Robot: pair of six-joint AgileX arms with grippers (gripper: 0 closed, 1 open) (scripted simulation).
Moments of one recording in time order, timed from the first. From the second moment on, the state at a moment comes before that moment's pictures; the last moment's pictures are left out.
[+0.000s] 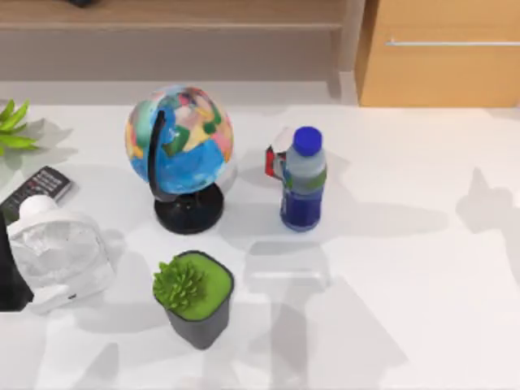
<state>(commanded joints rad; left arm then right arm) 0.00 0.00 0.00 0.00 0.00 0.00 0.05 0.78 0.36 0.47 0.06 -0.60</state>
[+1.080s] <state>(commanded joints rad) 0.00 0.00 0.00 0.00 0.00 0.00 0.18 2.22 0.94 1.28 0.21 -1.55</state>
